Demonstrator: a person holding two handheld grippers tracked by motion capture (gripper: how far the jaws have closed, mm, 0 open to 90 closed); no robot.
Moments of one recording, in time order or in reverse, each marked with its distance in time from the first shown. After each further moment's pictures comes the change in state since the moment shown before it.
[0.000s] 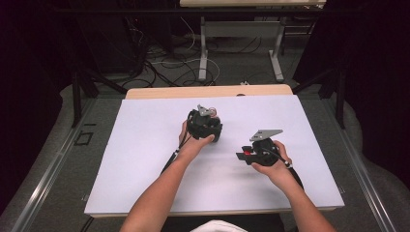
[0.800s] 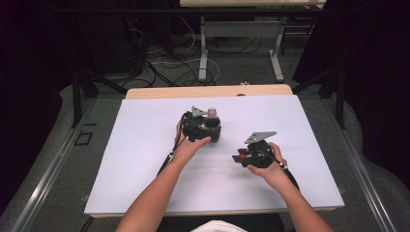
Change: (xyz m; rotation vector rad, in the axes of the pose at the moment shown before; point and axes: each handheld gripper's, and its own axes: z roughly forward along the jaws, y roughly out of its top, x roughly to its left) left arm 0.008 -0.009 -0.019 -0.024 -0.060 -0.079; right arm 0.008 -0.001 0.015 0.014 0.009 -0.034
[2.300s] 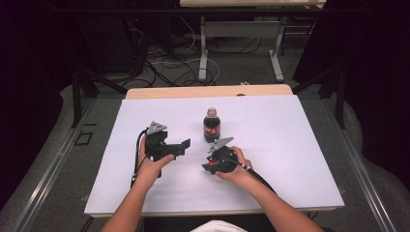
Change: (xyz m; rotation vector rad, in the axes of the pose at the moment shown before) left arm 0.035 -0.053 -0.104 -0.076 0.018 -0.136; right arm 0.054 0.022 0.083 0.108 0.118 -0.139
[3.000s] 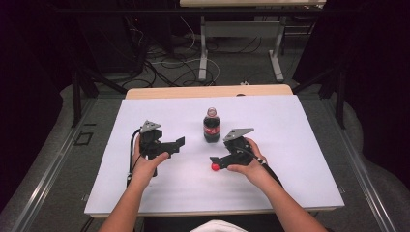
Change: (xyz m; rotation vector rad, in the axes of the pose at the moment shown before) left arm 0.014 0.002 -0.010 0.006 0.011 -0.033; right arm -0.025 0.001 -0.054 -0.141 -0.081 0.112
